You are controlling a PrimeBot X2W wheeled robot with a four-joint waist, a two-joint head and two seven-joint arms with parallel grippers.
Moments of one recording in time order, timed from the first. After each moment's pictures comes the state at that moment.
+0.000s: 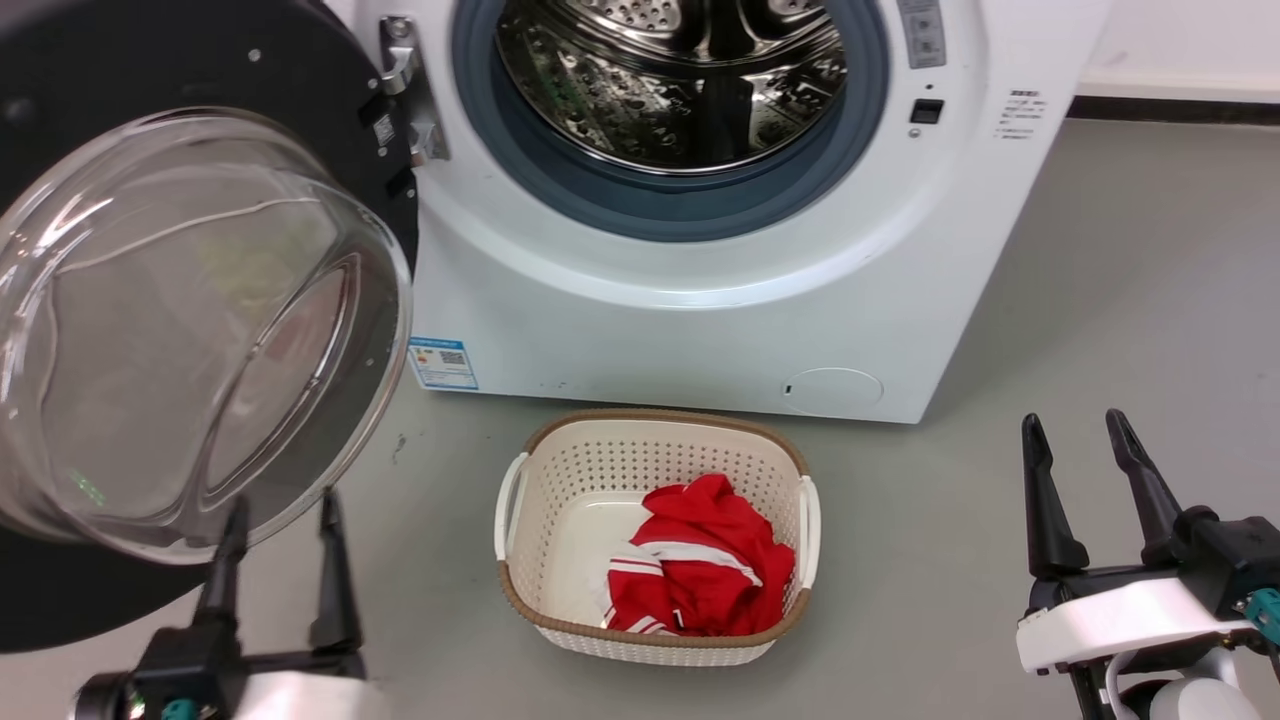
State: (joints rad) left arm 0.09 0.05 0.13 -0.04 -0.09 -0.05 -0.27; right arm -0.04 -0.05 -0.05 0.05 0.11 0.13 -0.20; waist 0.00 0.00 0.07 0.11
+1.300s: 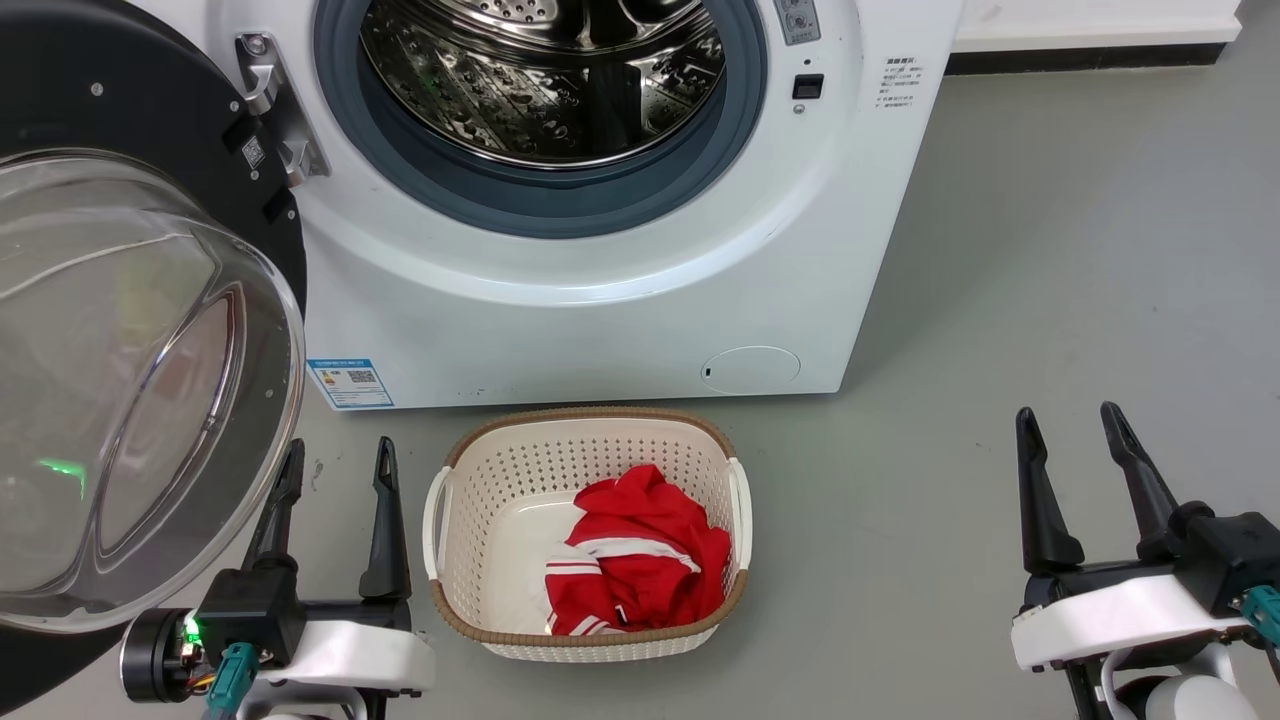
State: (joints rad) left arm -0.01 0.05 0.04 0.02 -0.05 -0.03 -0.27; right arm -0.04 -0.05 -0.04 0.03 0.10 0.13 -0.19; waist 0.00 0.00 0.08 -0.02
